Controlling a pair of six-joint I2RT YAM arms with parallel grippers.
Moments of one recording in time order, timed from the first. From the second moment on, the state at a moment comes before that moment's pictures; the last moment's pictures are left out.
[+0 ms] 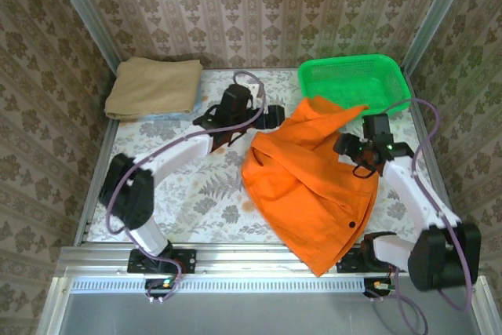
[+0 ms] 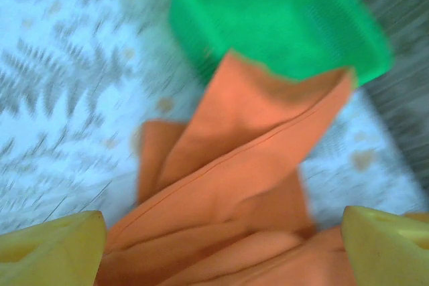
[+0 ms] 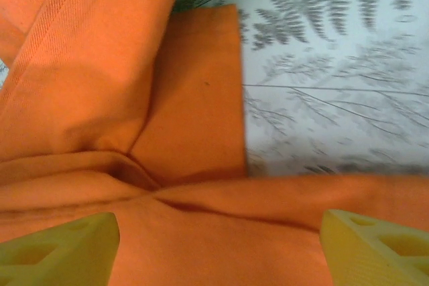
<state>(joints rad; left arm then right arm) -0.72 1.73 1.29 -0.17 0.14 -0.49 0.04 1.22 0.85 -0.61 -0.06 0.55</state>
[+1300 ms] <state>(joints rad) -0.77 1.68 1.22 -0.21 0.19 -0.36 0.21 1.52 1.50 -0.48 -0.22 0.44</state>
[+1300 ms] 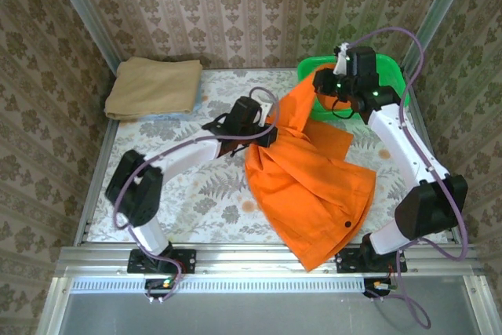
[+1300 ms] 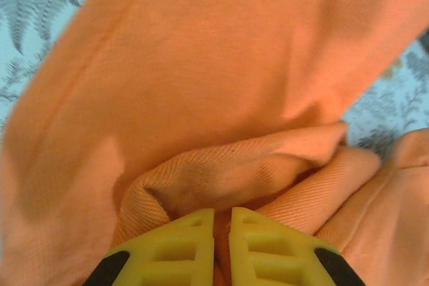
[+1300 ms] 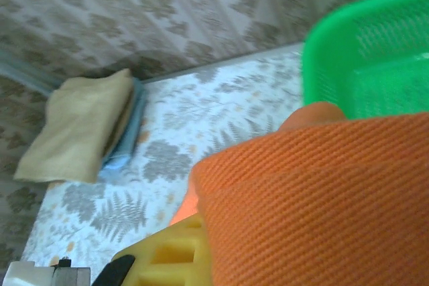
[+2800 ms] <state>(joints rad) -0.91 1.19 0.94 -0.27 -0.17 -0.48 0.08 2.29 2.09 -0.74 -0.15 0.39</state>
